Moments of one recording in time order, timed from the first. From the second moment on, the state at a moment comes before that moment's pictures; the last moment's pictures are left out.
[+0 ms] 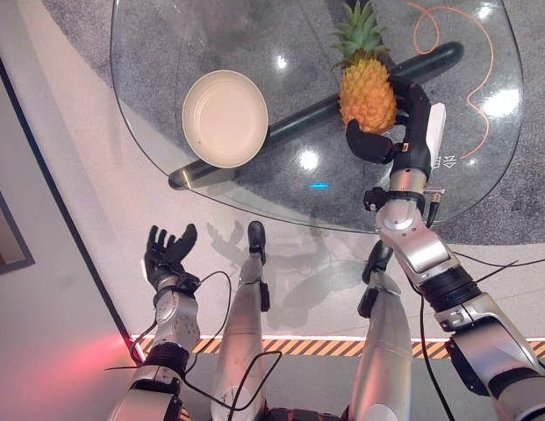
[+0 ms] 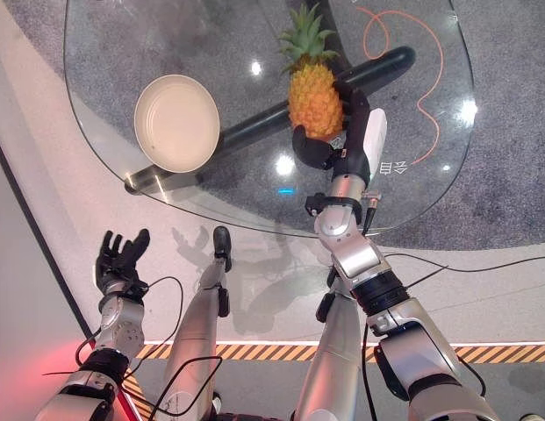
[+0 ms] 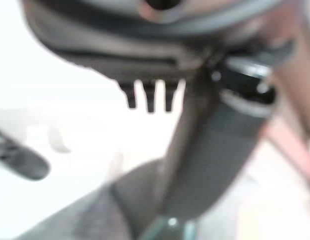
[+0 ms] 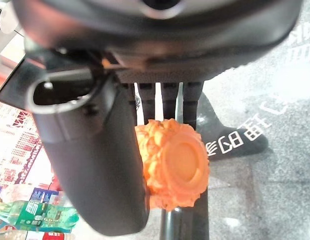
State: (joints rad) left arm -0.38 0.27 -0.04 0.76 -0.96 -0.43 0.34; right arm -0.76 -0.47 0.40 0.30 0.14 0.10 -0.74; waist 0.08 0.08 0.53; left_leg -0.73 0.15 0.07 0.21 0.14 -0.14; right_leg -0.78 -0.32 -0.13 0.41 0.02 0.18
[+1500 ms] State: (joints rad) left arm -0.56 0.34 -0.02 0.26 -0.84 -0.52 0.41; right arm -0.72 -0.50 0.39 0.18 0.00 -0.01 -0.52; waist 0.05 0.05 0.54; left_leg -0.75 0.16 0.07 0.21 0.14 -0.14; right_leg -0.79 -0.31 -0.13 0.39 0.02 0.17
